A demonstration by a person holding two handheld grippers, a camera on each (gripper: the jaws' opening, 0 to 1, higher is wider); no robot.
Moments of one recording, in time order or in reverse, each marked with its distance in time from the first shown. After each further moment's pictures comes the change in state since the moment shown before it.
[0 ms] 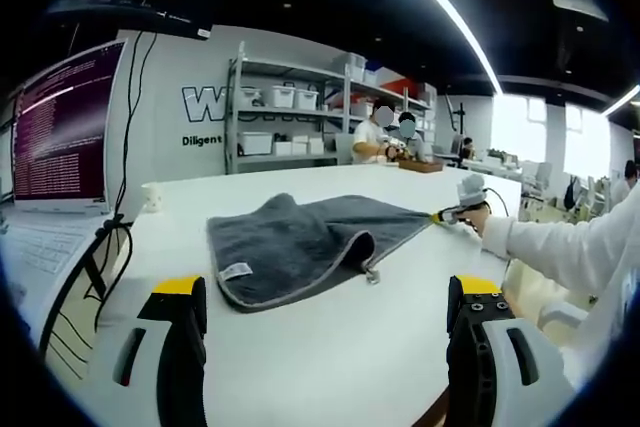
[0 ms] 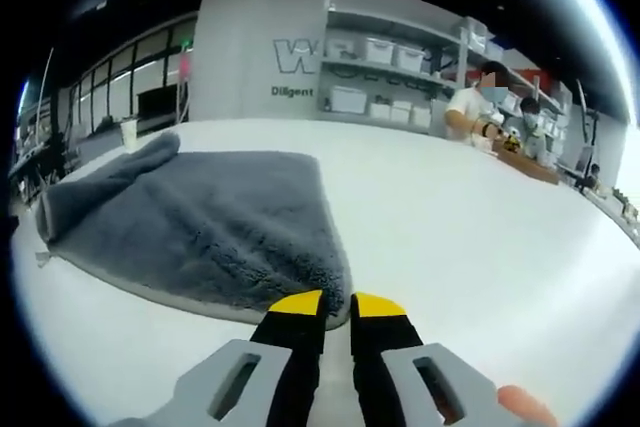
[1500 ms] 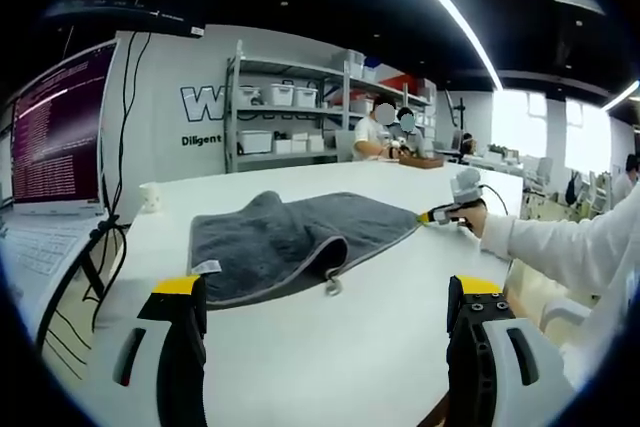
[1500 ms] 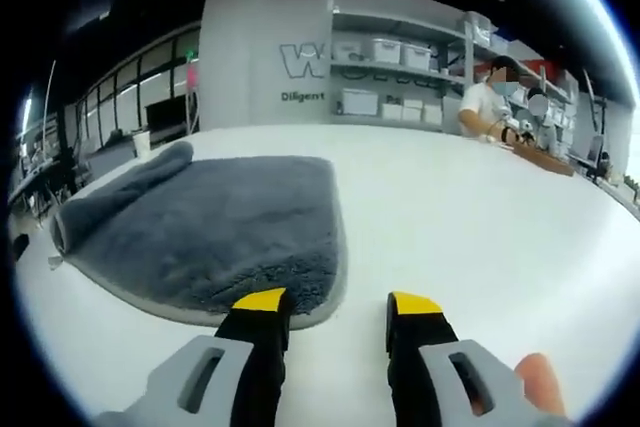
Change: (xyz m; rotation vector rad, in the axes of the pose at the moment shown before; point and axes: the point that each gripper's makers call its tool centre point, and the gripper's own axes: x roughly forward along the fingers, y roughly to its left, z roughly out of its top) left arm 0.009 -0.007 -0.003 0.014 0.011 0.006; right arm 0.008 0.055 0.010 0.039 -0.017 0.075
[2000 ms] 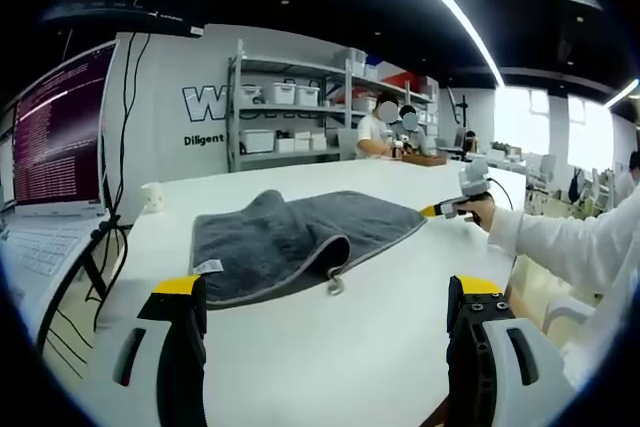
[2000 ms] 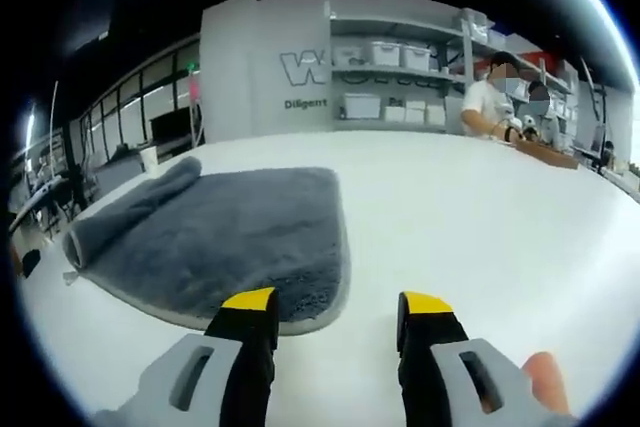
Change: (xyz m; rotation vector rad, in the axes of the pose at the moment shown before) left arm 0.002 0.001 -0.001 0.009 0.009 0.016; right arm -0.012 0.000 0.008 0.047 -0.018 0.028
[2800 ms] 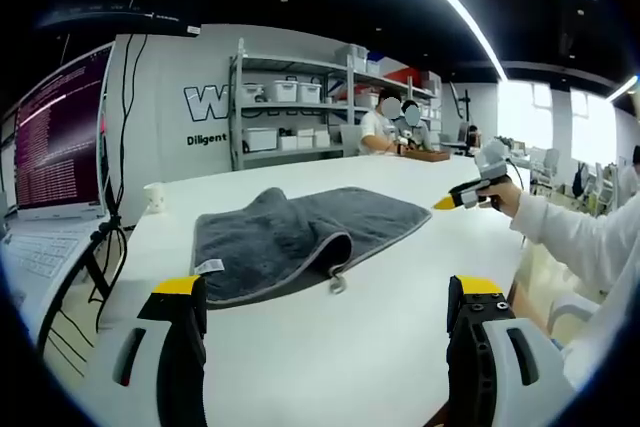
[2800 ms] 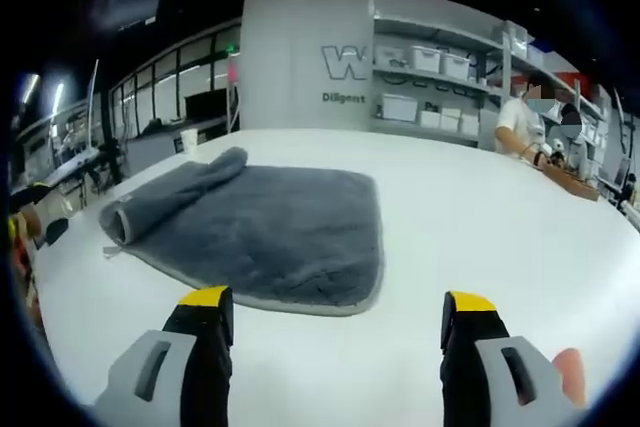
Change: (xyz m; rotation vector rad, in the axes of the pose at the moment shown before) left arm 0.004 -0.002 -0.001 0.017 0.011 0.020; right arm -0.037 0.030 0.016 -0.115 0.036 0.119
